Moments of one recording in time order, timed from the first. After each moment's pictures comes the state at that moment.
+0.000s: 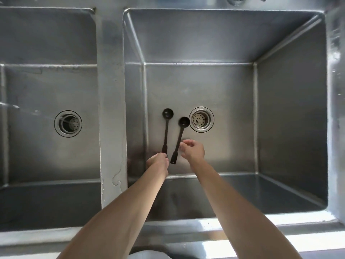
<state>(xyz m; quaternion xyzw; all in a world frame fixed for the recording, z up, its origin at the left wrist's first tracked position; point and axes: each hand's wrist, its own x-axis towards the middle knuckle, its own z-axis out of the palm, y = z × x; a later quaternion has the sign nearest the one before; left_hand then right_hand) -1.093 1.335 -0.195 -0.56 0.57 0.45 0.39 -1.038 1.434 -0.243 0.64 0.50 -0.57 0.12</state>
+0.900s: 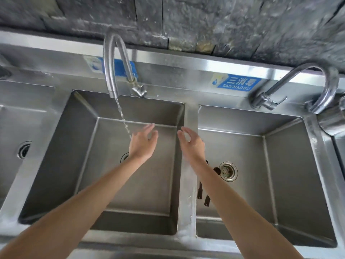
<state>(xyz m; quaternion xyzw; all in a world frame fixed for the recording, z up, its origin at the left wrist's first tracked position) -1.330 1.147 0.031 0.10 0.90 0.36 0.21 -1.250 1.302 0.017 0.37 0.78 -0.50 -0.02</state>
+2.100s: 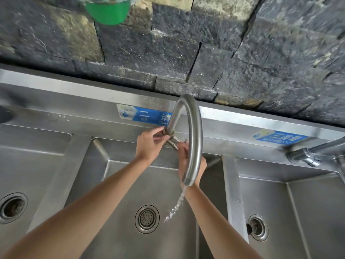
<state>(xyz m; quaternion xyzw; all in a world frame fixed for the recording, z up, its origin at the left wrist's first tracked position) -1.579 1.108 -0.008 0.15 0.81 0.55 0.14 -1.465 1.204 -0.012 0.36 0.73 -0.49 -0.31</state>
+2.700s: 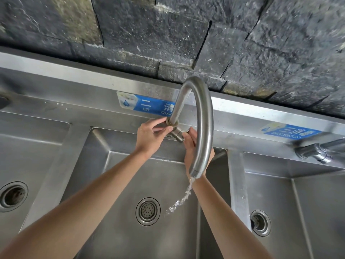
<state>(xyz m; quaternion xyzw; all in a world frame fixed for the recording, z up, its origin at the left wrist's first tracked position) -1.579 1.107 -0.018 0.13 0.78 0.59 0.13 -1.479 1.223 -0.037 0.34 0.71 -0.53 -0.31</state>
